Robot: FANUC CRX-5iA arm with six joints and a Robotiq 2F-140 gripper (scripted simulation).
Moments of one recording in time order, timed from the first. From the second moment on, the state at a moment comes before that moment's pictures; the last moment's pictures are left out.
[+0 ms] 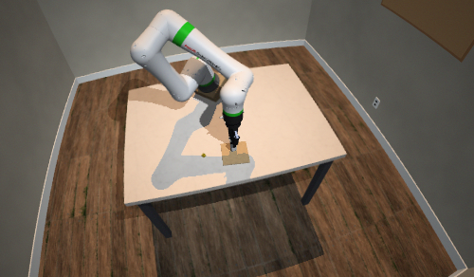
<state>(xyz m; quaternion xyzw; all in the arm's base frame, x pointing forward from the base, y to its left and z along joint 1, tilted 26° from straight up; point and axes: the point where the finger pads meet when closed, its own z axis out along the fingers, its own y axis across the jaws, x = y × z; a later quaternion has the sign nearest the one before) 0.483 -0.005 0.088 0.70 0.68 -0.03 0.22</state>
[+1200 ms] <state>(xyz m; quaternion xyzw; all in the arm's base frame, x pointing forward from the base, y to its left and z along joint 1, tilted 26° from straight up) 0.484 -0.007 0.085 0.70 0.68 -0.03 0.22</state>
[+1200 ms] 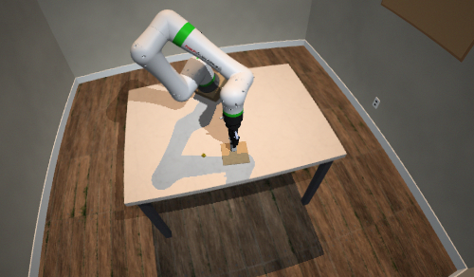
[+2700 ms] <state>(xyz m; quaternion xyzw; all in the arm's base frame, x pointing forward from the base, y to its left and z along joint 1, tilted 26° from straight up) 0.484 -0.007 0.085 0.70 0.68 -0.03 0.22</state>
